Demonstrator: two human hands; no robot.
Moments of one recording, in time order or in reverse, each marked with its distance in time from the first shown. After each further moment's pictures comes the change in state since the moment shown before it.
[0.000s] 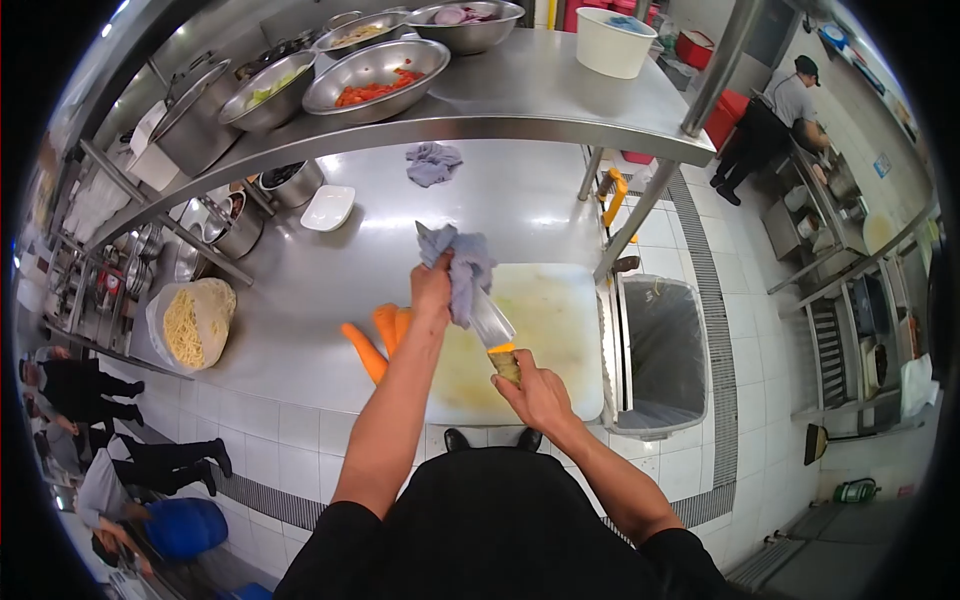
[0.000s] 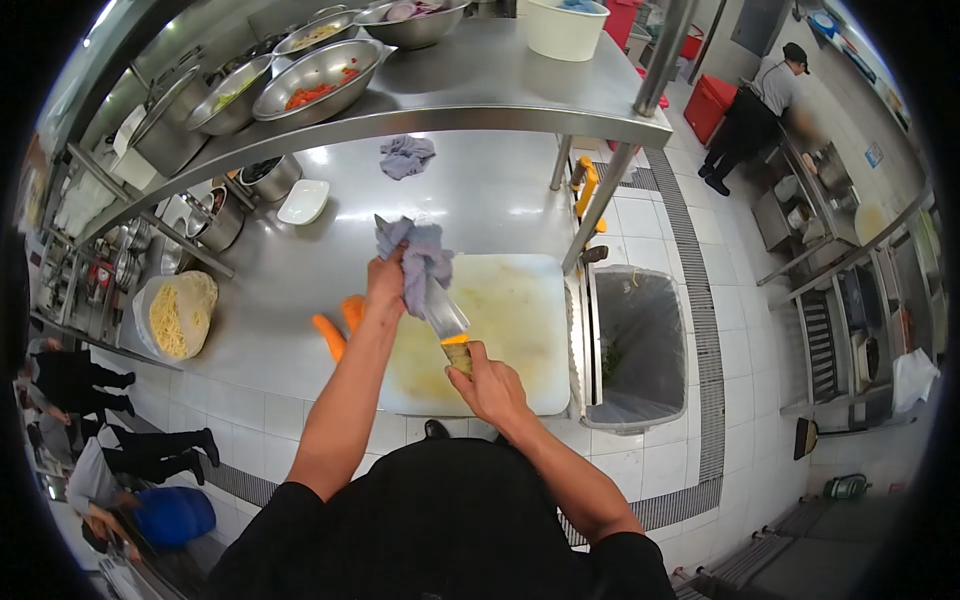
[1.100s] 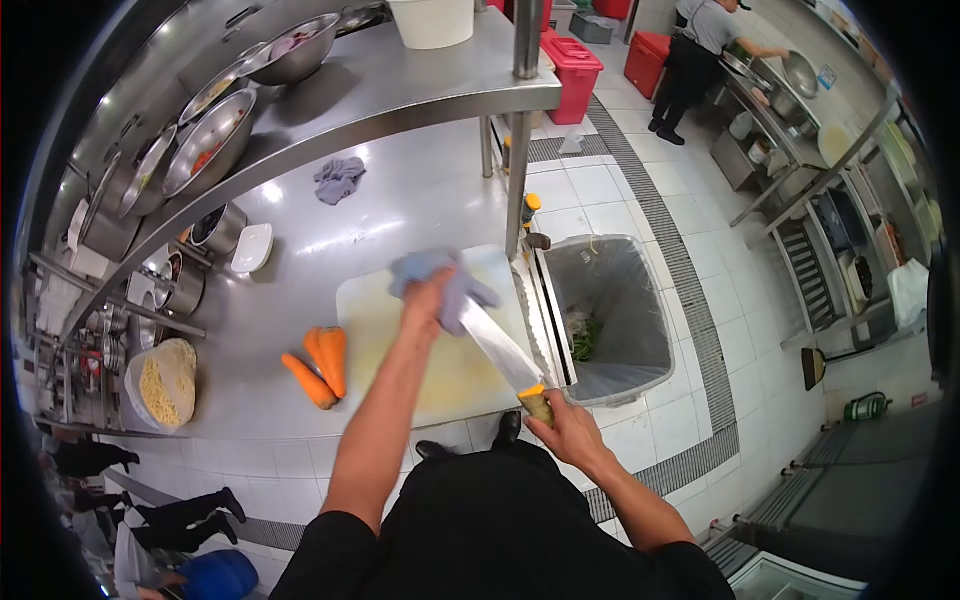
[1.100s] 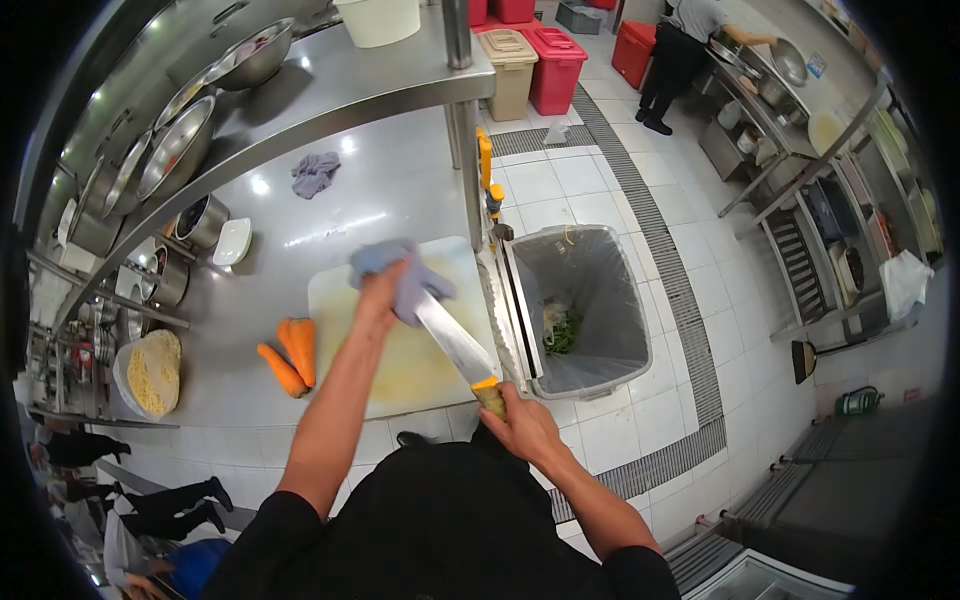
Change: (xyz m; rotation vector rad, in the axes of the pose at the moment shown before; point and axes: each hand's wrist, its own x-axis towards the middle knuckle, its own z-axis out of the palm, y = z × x) left_hand -0.022 -0.107 0.096 0.209 -0.194 -0.063; right_hand -0.138 0.099 -0.082 0.055 0.018 0.288
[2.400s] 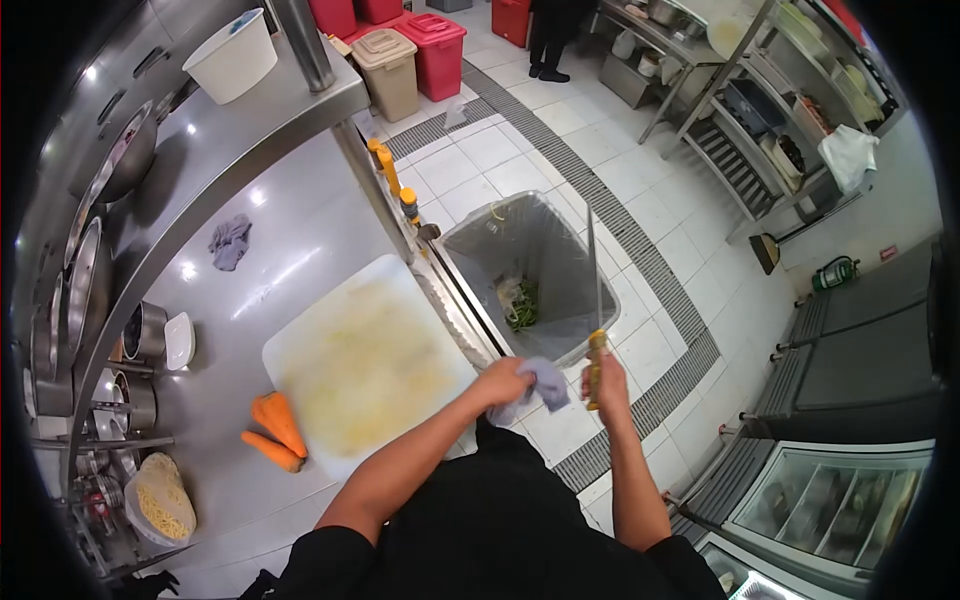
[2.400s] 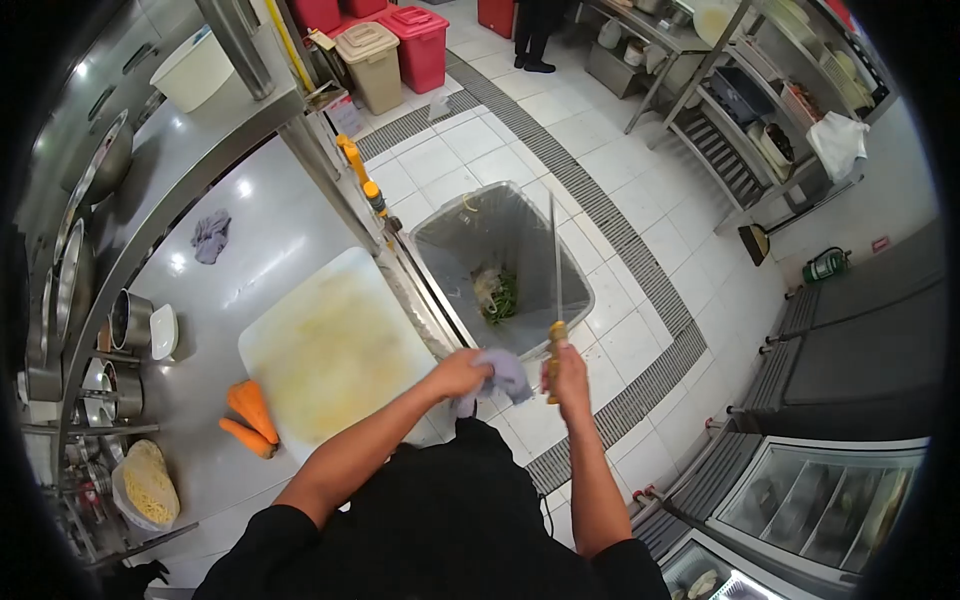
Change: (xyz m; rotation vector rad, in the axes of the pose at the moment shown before) left_hand -0.145 -0.128 0.124 1.170 -1.247 0.074; right_hand -0.045 0.147 -0.020 0.970 0.702 0.514
